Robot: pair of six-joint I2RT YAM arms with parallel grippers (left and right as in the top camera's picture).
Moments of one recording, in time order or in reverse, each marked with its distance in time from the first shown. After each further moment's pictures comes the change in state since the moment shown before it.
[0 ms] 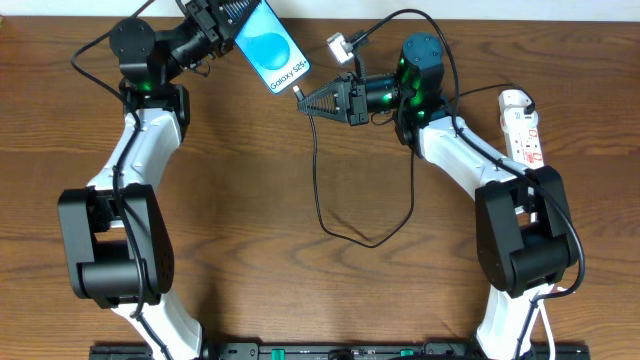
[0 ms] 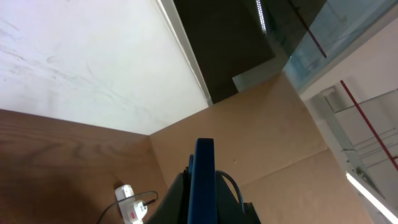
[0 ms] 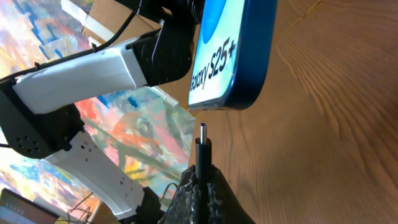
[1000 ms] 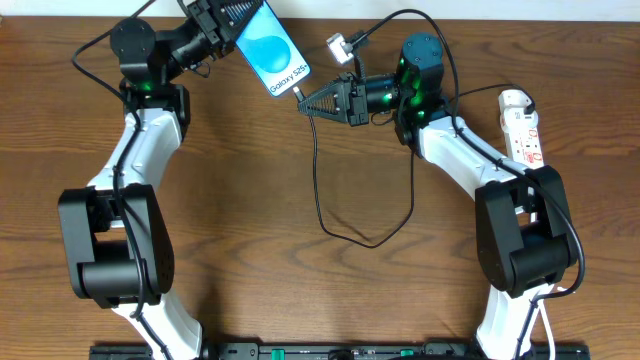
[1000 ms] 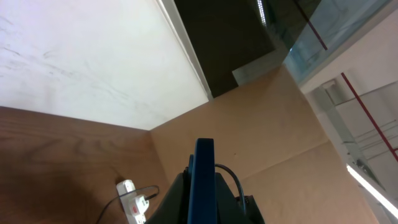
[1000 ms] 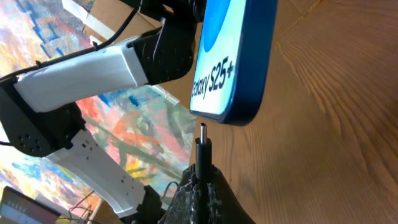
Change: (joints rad) left arm -0.005 0.000 0.000 0.000 0.026 0.014; right arm 0.000 0.000 0.000 0.000 -0.007 0.000
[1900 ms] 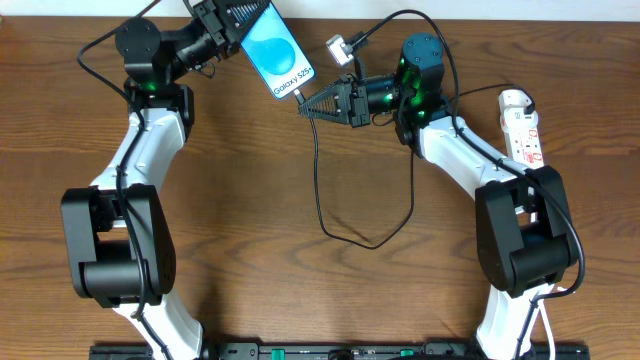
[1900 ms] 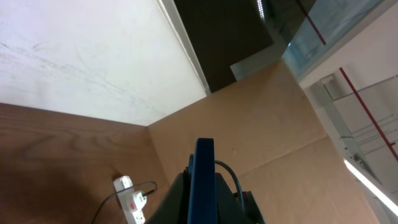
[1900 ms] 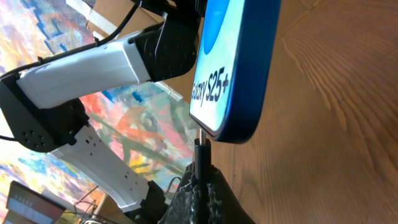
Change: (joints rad) left arm -0.017 0.000 0.000 0.000 0.011 0.000; right arm 0.000 0.000 0.000 -0.002 -0.021 0.004
